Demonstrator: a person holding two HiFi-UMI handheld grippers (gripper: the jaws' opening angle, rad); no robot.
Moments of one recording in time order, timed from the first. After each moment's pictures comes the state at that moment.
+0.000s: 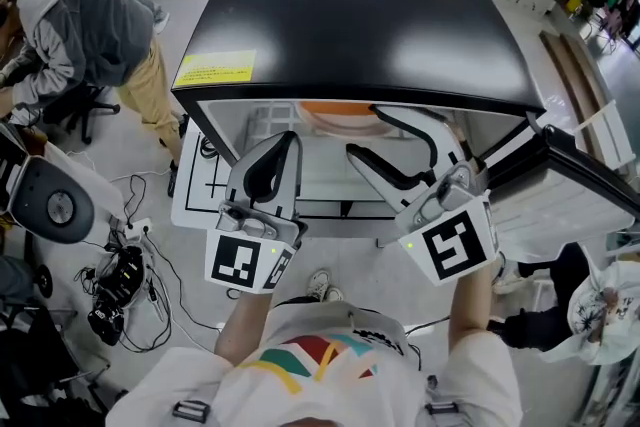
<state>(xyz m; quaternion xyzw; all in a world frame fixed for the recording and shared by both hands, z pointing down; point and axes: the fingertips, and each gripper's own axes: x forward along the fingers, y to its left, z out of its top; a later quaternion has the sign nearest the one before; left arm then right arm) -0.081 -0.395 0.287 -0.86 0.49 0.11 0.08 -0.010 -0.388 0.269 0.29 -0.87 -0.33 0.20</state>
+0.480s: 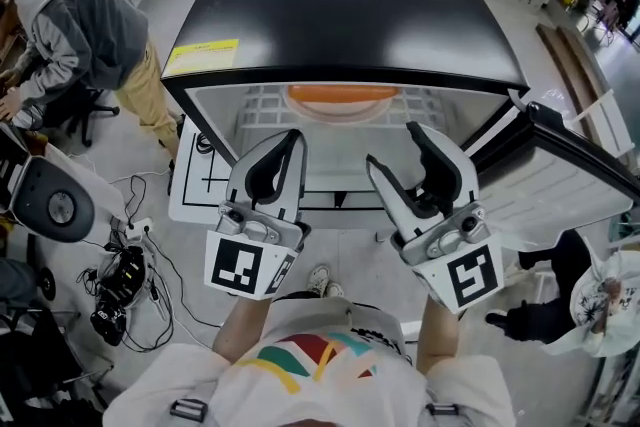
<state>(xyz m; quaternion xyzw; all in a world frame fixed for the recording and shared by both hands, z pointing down) -0.055 -0.368 0.273 -0.87 0.47 0.11 0.10 0.041 -0.335 0.234 0.41 -0.89 -0.18 -0.10</state>
